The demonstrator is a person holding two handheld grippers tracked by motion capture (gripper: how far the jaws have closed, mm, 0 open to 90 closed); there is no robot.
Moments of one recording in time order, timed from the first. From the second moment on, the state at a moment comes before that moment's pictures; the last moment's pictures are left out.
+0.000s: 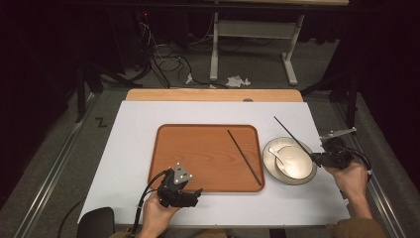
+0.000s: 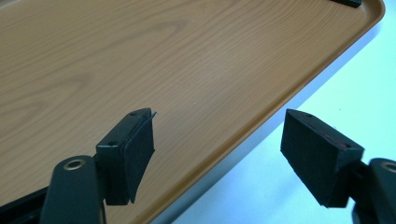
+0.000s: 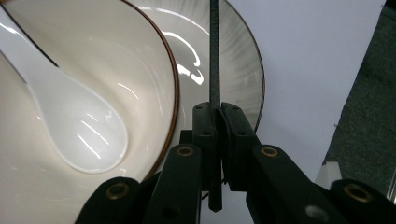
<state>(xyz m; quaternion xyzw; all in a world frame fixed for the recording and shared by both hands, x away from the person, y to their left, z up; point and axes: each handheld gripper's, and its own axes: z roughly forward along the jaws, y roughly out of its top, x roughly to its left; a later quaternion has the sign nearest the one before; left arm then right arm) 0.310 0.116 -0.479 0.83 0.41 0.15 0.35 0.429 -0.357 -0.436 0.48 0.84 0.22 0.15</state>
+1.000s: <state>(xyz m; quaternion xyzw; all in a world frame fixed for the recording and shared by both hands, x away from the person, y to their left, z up) 0.325 0.098 -0.478 0.85 0.37 0.13 0.36 0.366 -0.252 -0.399 0.38 0.87 0.29 0.13</state>
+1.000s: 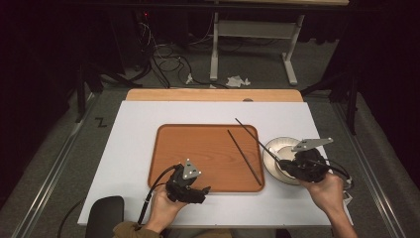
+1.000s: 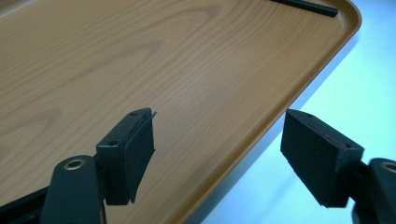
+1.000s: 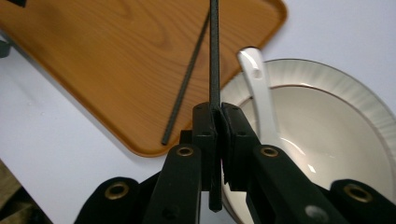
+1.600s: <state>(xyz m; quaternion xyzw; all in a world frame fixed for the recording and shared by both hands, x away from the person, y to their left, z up) 0.326 0.097 -0.479 0.85 0.37 0.13 0.35 0.379 -0.191 -0.449 0.38 0.89 0.25 0.09</state>
